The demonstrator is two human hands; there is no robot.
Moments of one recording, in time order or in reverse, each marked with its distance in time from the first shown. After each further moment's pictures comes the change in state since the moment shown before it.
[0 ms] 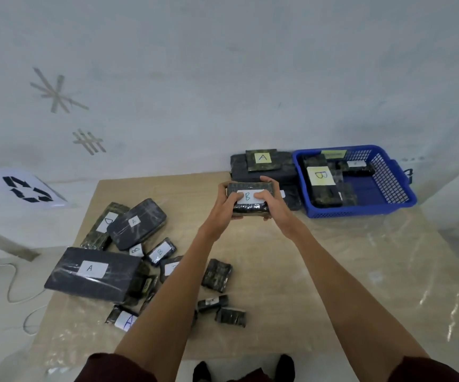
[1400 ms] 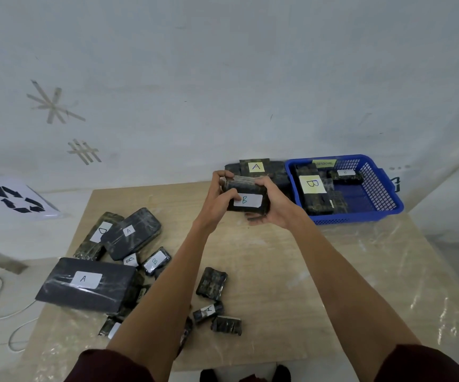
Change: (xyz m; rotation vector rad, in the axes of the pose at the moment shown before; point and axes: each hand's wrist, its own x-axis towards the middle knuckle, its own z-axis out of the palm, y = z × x) left_hand 0.005 0.038 -0.002 -0.110 0.024 0.178; right_hand 0.015 -0.041 -0.014 0.178 -0.109 0.340
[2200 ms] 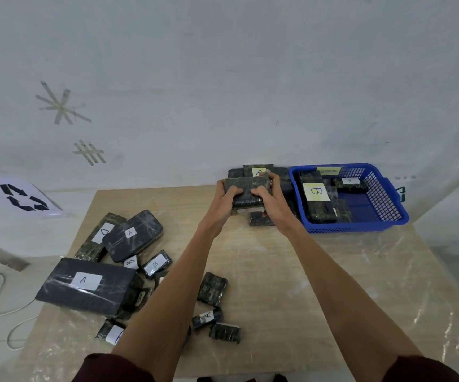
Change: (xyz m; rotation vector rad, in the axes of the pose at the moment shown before) left_hand 0.015 -0.004 0.006 -0.057 0.056 -0.170; right_hand 0.013 0.009 0.004 -0.191 0.145 -0.483
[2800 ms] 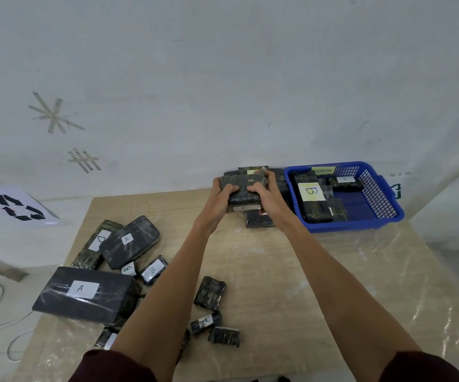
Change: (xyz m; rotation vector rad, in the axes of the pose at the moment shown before) left_hand 0.006 0.011 0.003 0.041 -0.032 0.014; right_hand 0.001 -0.017 -0.009 0.034 0.012 0.061
